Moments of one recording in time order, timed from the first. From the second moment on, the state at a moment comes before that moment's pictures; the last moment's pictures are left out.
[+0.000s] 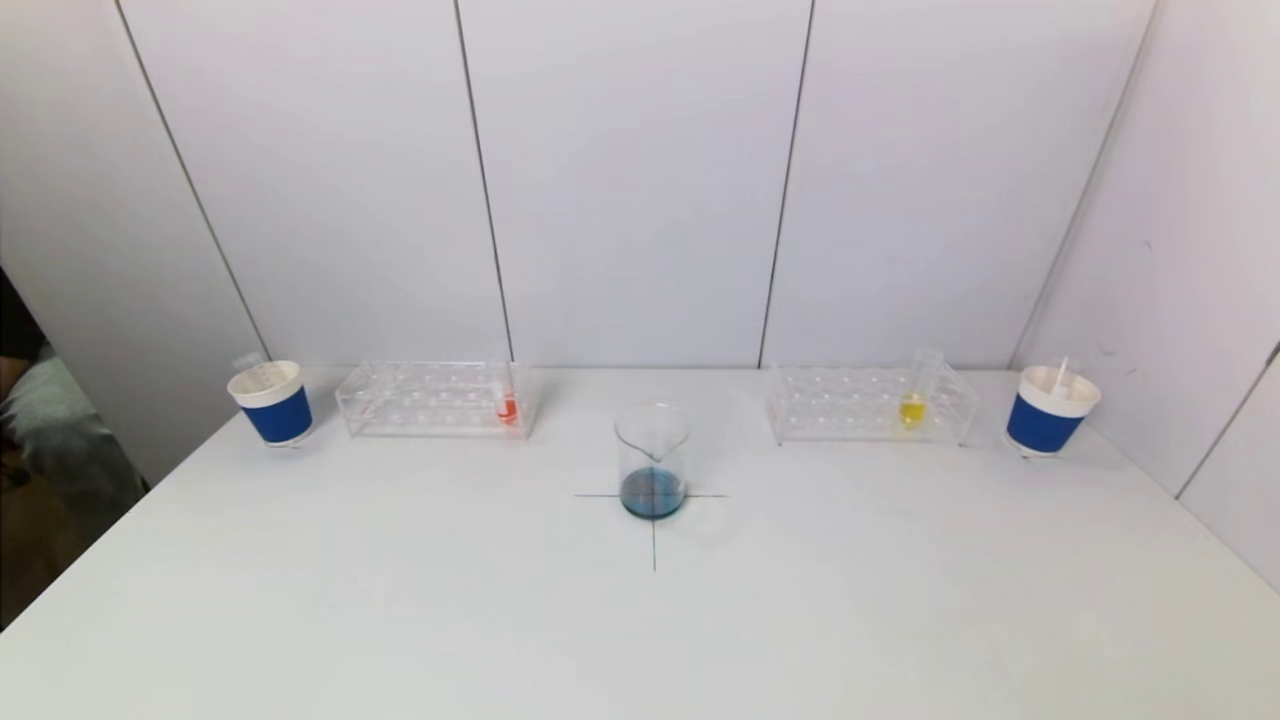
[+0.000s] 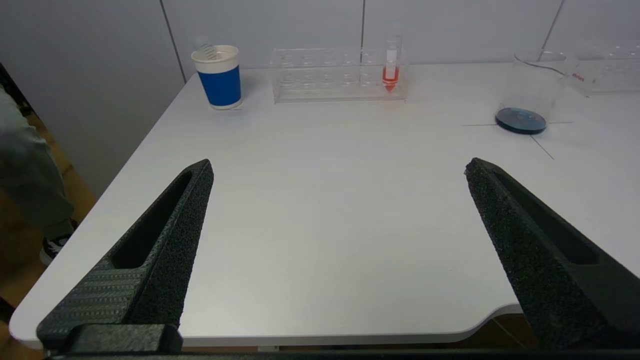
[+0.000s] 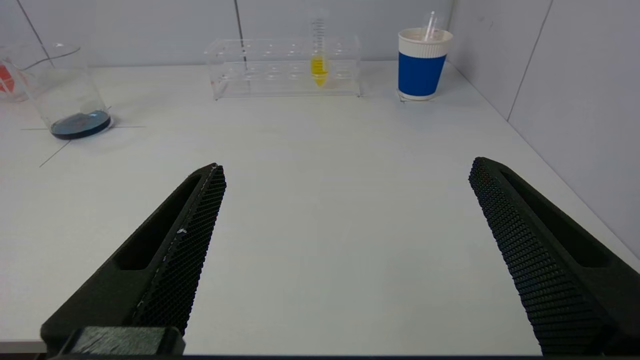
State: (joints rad) left arm -0.01 0.03 -0.33 0.28 -0.01 0.00; right arm 0.00 0.00 0.00 -0.01 -0.03 0.03
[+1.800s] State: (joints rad) left arm -0.01 0.00 -0.01 0.02 0.00 0.00; right arm 0.00 0.00 0.00 -0.01 -0.03 0.03
